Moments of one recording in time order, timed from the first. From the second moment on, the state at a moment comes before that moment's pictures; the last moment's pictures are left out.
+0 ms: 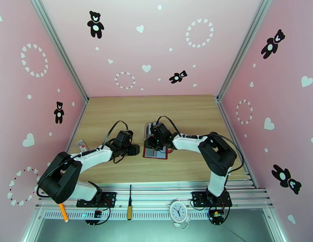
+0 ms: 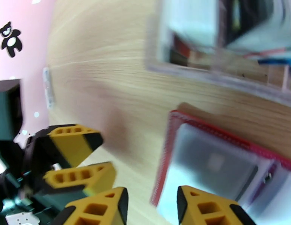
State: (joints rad) left arm -0.52 1.44 0.62 -0.19 0.13 -0.52; right arm 0.75 1.80 1.02 -0.08 -0.41 0.82
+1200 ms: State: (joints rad) left arm -0.41 1.79 1.01 -0.05 0.27 -0.68; right arm 0.61 1.67 1.30 -0.65 -0.05 0.48
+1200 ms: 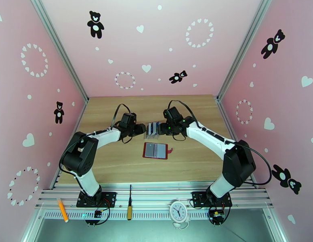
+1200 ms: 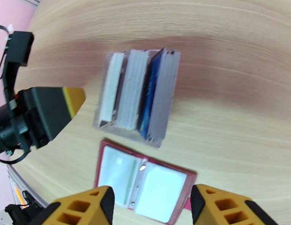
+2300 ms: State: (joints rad) left arm -0.40 1.88 1.03 -0.03 0.40 -0.70; right arm 0.58 1.94 1.52 -0.73 -0.02 0.44
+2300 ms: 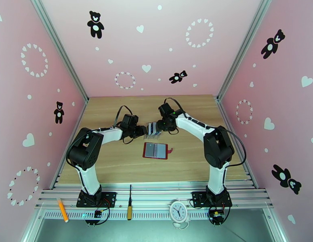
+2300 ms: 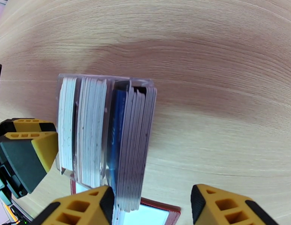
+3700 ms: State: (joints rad) left arm -0.40 1.90 1.04 -0.03 0.43 -0.71; right arm 0.60 2.03 1.63 -0.81 0.06 0.39
